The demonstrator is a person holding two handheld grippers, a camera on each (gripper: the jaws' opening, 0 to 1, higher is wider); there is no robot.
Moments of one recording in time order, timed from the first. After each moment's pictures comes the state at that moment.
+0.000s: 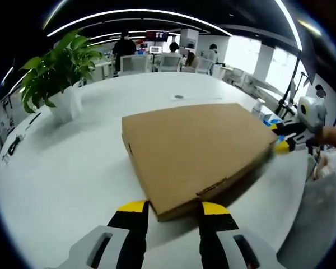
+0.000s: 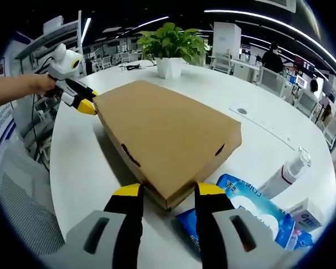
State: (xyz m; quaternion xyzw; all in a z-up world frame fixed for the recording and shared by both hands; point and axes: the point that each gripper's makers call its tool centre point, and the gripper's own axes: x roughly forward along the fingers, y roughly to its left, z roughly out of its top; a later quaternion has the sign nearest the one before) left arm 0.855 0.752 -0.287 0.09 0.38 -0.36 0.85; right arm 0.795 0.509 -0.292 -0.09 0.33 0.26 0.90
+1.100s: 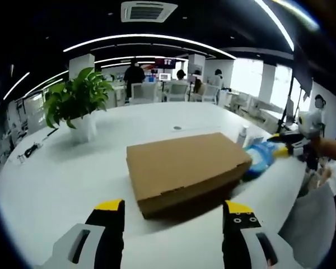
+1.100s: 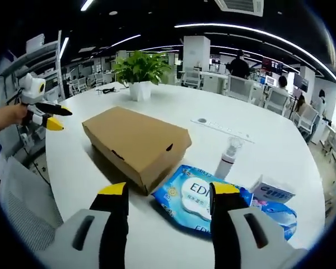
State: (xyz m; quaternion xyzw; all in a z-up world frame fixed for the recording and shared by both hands) left arm 0.792 0.751 -0.210 0.06 0.27 -0.33 0.90; right arm 0.739 0.423 -0.226 -0.05 0.27 0.15 0.95
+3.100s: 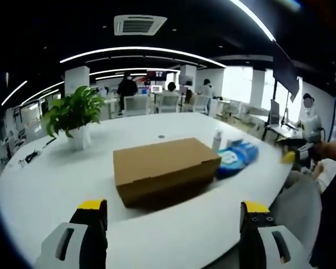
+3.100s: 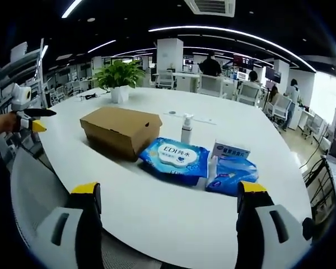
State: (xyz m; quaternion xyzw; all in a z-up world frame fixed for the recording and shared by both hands) left arm 0.712 0.736 -0.187 0.06 0.23 -0.36 0.90; right arm 0.618 0.377 -0.208 -0.03 0.26 0.06 0.96
